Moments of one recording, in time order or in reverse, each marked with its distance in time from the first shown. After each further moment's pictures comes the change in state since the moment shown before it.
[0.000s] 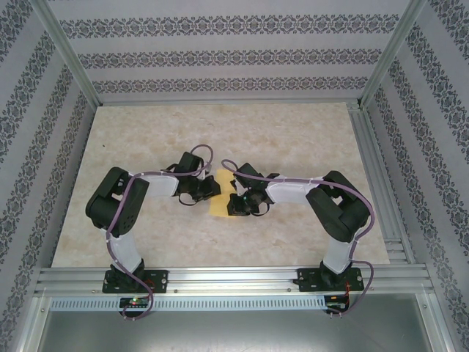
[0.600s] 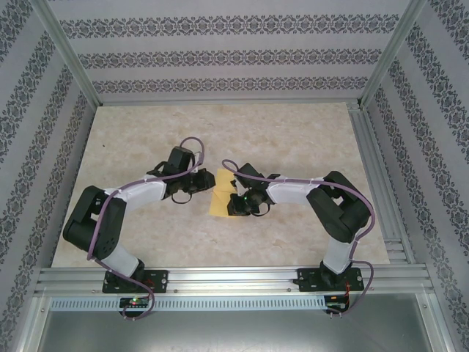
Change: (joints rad) left arm -0.027 -0.239 -0.061 -0.033 -0.090 0.044; right arm -0.003 -0.013 -0.014 0.024 -0.016 0.002
